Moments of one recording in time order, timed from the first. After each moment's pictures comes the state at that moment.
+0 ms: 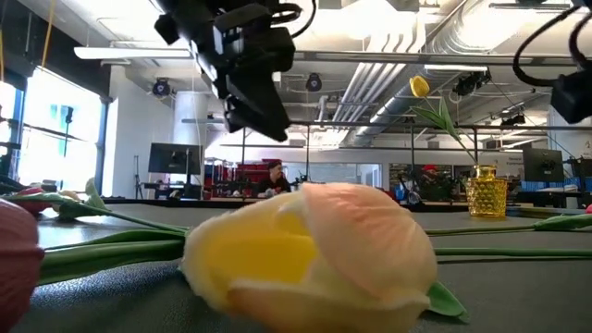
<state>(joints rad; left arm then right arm) 0.00 1.64 1.07 -0.29 0.14 -0.31 0.53 0.94 0.49 -0.80 -0.24 1.14</state>
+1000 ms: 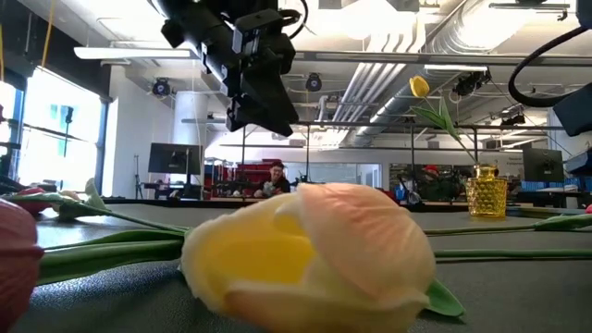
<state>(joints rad) 0.06 1.63 1.07 -0.25 0.14 -0.39 0.59 1.20 0.50 -0.61 -0.17 0.67</state>
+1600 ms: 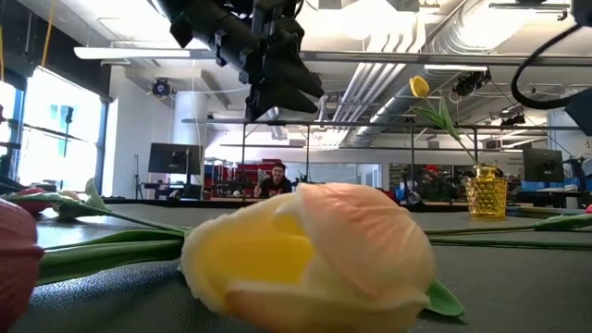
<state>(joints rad) 0.06 1.63 1.07 -0.06 0.15 -0.41 0.57 1.20 0.52 -0.61 -0.33 0.68</state>
